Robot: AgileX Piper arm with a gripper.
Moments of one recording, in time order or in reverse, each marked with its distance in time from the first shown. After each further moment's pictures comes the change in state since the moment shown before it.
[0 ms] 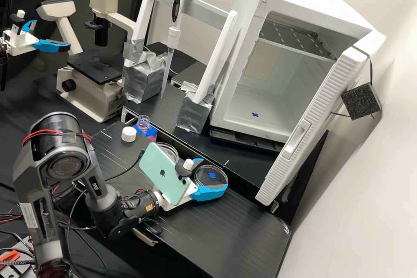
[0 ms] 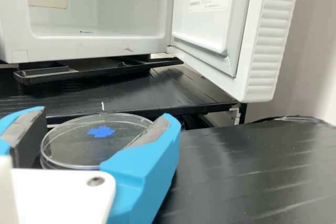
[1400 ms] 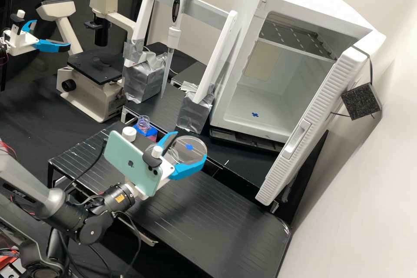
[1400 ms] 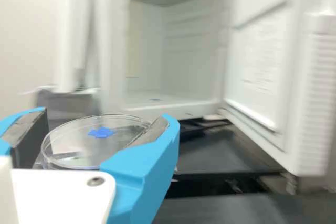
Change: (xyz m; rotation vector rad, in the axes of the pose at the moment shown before) arm -0.066 0.022 -0.050 0.046 0.292 -0.040
